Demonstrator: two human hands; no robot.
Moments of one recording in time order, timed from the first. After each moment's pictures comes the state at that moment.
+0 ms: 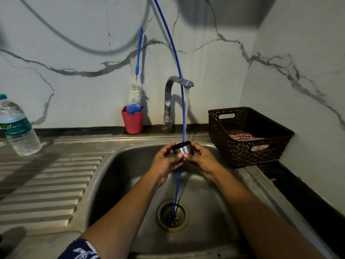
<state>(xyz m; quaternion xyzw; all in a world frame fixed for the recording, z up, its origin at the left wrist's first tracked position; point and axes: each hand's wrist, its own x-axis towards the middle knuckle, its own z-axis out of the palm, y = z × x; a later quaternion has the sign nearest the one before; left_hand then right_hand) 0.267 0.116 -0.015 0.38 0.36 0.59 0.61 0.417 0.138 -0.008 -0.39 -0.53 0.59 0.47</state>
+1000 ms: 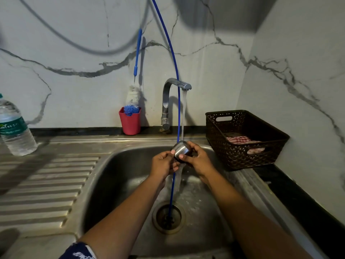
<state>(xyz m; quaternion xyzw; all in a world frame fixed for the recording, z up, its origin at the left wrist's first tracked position) 0.282 0.117 -0.018 0.37 0.46 0.60 0.54 0.408 0.135 -0.006 -0.45 -0.51 0.54 0.50</state>
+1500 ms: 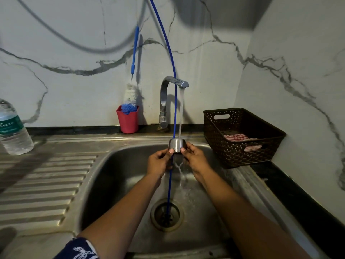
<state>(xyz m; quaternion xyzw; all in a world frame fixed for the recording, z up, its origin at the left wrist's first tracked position) 0.276 0.121 -0.026 0.40 0.49 0.60 0.50 0.401 0.135 -0.006 -0.46 -0.46 0.55 0.52</state>
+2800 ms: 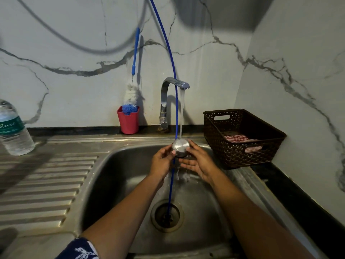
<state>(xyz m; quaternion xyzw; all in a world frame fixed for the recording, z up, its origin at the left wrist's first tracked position) 0.279 0.120 -0.022 0.43 0.44 0.60 0.51 0.418 0.132 -0.001 -0.43 -0.45 0.62 0.47</state>
